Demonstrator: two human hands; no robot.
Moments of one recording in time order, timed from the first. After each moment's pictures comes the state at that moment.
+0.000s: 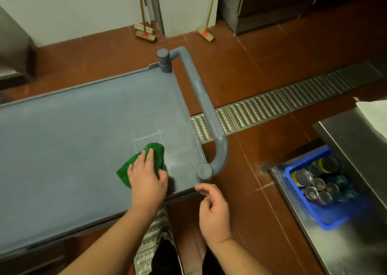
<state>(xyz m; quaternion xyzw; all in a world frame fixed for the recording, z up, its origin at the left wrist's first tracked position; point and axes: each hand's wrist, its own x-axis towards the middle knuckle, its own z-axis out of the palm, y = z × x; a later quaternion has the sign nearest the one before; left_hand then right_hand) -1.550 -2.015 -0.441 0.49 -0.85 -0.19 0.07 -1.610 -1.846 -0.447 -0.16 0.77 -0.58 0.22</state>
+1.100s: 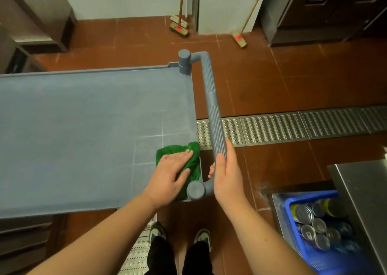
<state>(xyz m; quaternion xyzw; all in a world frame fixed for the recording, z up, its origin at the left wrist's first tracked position) -1.612 -2.004 -0.451 0.28 -0.89 -0.32 0.14 -1.751 -1.894 -0.406 -0.24 0.76 -0.52 0.30</state>
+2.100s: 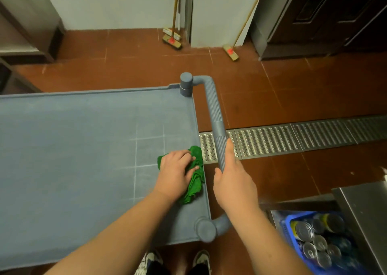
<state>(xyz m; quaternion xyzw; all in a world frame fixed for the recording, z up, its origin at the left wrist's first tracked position) -1.668 -2.084 -0.470 0.32 -0.90 -0.22 0.19 -1.774 -1.963 -0.357 -0.34 0.92 -0.11 0.18</state>
